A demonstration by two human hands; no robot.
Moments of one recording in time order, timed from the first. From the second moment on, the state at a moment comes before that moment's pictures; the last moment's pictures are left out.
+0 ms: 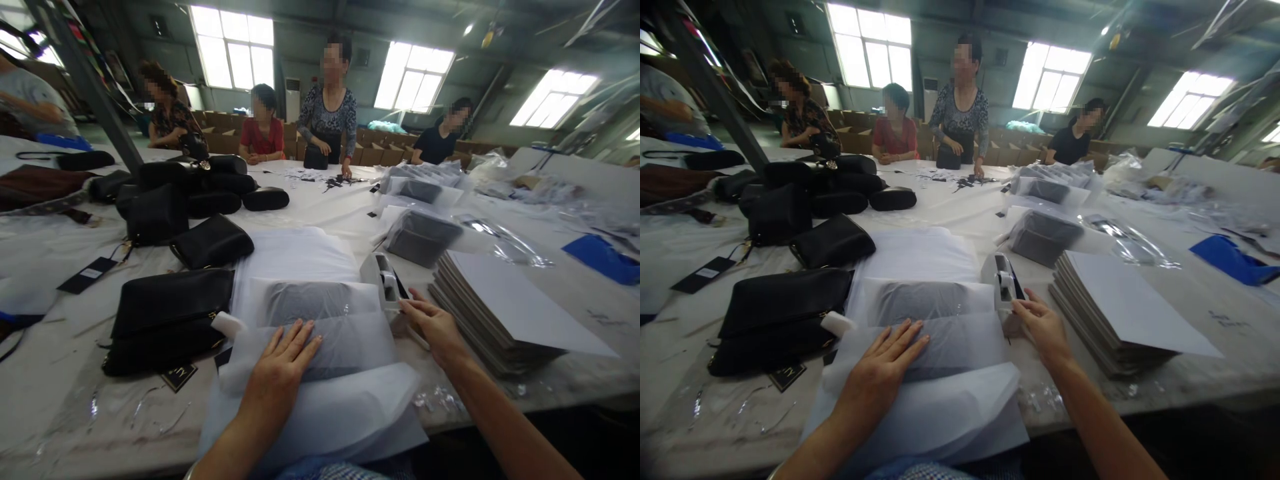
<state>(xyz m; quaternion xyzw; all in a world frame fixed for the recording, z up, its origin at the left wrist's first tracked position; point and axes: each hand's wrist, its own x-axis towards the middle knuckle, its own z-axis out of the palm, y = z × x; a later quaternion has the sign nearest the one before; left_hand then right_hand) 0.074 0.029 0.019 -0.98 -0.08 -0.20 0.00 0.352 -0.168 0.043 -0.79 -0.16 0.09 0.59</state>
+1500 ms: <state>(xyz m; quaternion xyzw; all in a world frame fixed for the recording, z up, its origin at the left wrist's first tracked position) 0.072 0.066 0.027 -0.88 -0.18 -0.30 -0.31 0.252 0.007 0.123 -0.61 -0.79 0.07 0.00</state>
